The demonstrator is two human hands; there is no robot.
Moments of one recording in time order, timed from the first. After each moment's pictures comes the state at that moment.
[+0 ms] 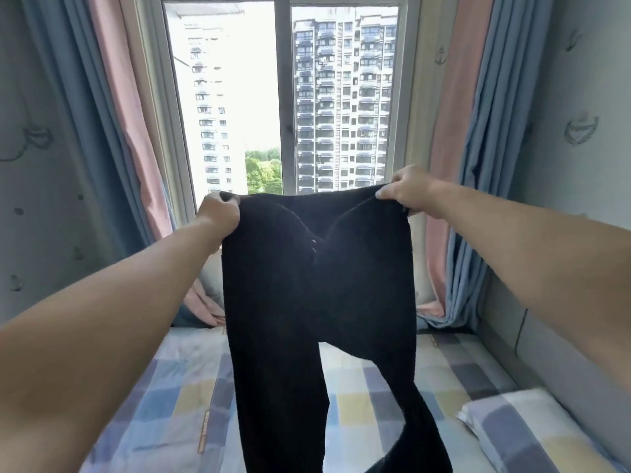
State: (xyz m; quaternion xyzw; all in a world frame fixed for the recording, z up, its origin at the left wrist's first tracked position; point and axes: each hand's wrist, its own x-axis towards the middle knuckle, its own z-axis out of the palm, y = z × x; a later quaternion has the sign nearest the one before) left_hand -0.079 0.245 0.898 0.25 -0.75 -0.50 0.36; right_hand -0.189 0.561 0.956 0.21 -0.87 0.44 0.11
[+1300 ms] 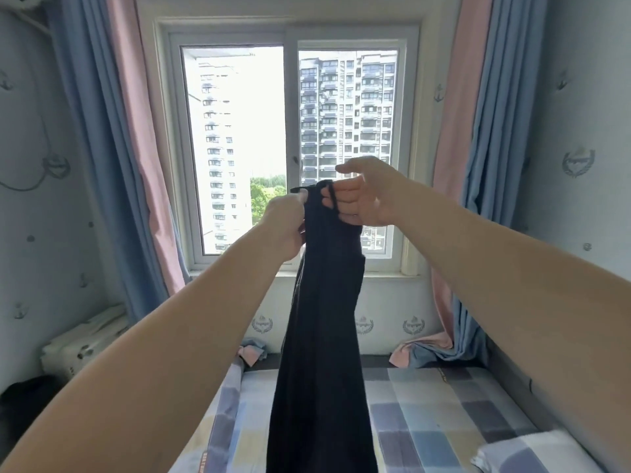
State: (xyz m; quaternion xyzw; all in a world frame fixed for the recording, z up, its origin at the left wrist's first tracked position) left_hand -0.059 0.360 0.960 0.04 -0.59 -0.78 0.22; right_hand -0.152 0.498 1.009 0.22 -0.66 0.68 -0.23
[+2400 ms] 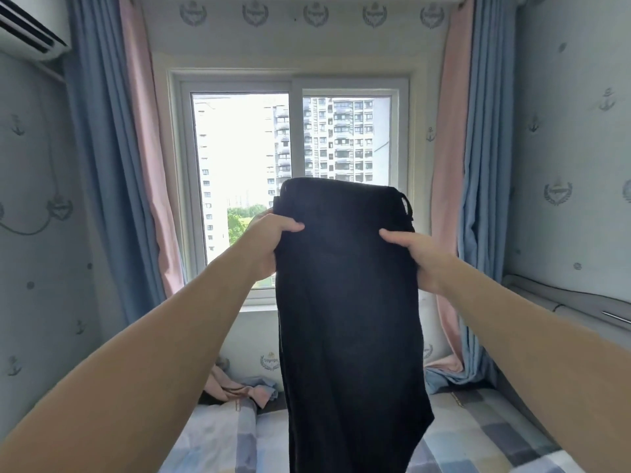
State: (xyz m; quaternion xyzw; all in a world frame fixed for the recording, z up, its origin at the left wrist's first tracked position) left_hand 0.015 0.189 1.000 -0.07 -0.64 -0.75 0.17; right_hand -0.073 0.440 0.969 0.20 -0.63 0.74 -0.09
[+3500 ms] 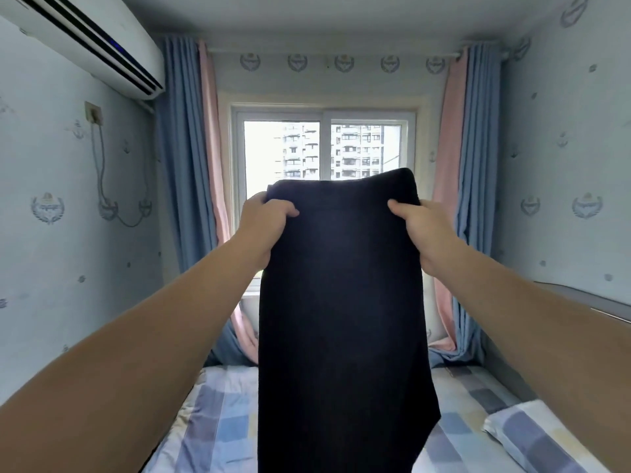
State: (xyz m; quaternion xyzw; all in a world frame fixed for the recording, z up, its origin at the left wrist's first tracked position) left_hand 0.439 0.178 1.026 -0.01 -0.68 -0.66 0.33; right_hand 0.365 0.401 1.019 0.20 -0.63 0.74 0.12
